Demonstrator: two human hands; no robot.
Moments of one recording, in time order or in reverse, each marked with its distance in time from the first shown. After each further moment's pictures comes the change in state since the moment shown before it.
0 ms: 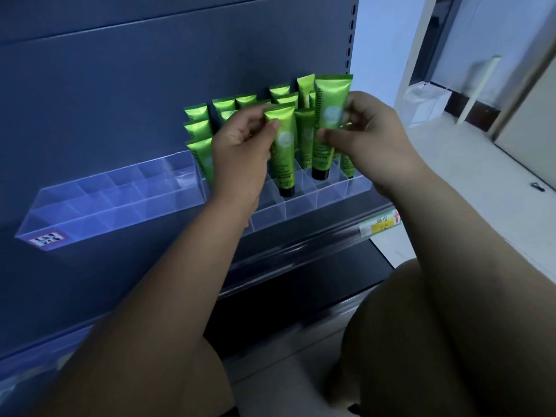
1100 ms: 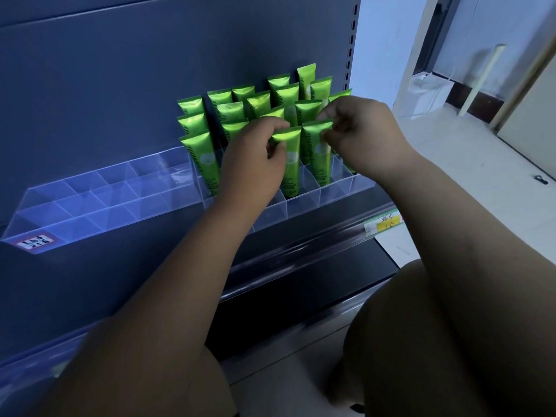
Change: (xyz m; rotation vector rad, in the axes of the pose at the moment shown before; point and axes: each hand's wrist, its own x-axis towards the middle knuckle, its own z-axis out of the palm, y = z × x) left_hand 0.006 -0.024 -0.010 0.756 -0.207 0.329; right_hand 0.028 0.028 0.002 -0.599 -0.024 -0.130
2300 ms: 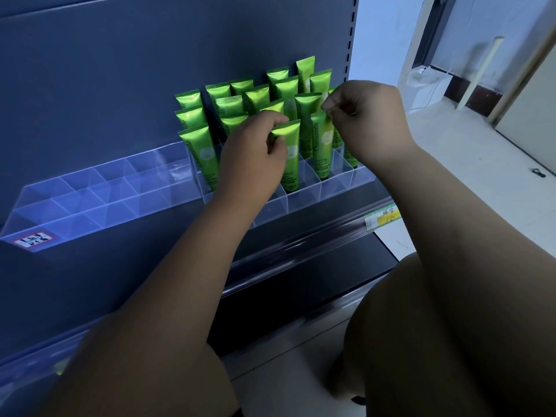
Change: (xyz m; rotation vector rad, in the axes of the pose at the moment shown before) left_hand -0.001 -0.002 -0.002 0.042 0.002 0.038; right_hand 0.007 0.003 0.002 -0.080 0.157 -0.076
